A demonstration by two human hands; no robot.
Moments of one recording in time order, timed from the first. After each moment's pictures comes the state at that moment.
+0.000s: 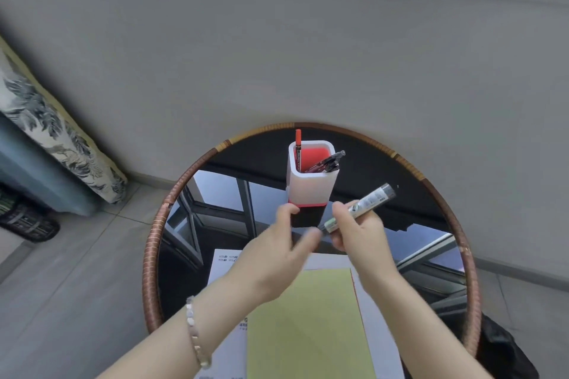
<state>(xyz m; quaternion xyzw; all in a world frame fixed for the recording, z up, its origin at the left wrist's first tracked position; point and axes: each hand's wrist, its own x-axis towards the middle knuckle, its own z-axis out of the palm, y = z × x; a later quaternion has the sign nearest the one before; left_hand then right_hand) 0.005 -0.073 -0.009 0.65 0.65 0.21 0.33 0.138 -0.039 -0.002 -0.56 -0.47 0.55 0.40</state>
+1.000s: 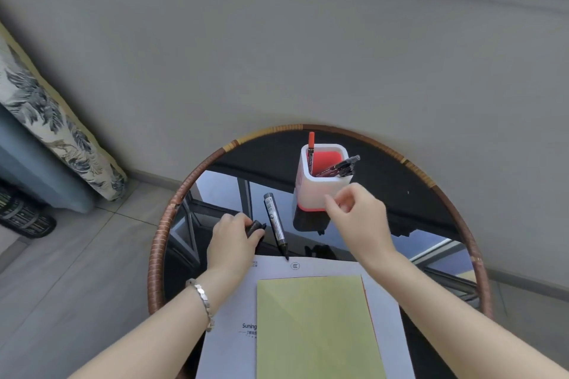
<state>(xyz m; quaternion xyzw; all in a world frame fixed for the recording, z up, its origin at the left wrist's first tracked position) -0.054 -0.046 -0.084 0.50 0.81 0.22 0.23 0.124 0.000 -0.024 -0.62 -0.65 0.30 0.31</state>
